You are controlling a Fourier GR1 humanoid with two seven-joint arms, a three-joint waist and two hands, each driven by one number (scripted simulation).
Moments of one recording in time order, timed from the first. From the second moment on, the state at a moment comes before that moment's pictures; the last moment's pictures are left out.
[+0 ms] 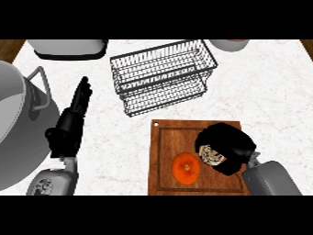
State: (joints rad) left arm -0.15 0.02 -0.06 -1.56 -0.18 0.16 0.06; right arm -0.21 -0.19 0.26 -1.37 1.22 0.37 -0.49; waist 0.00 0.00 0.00
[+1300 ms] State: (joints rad) left arm -0.17 0.02 -0.07 -1.54 -0.17 0.15 0.04; right arm -0.39 -0.01 0.80 -1.65 1.27 0.46 0.93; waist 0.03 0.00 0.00
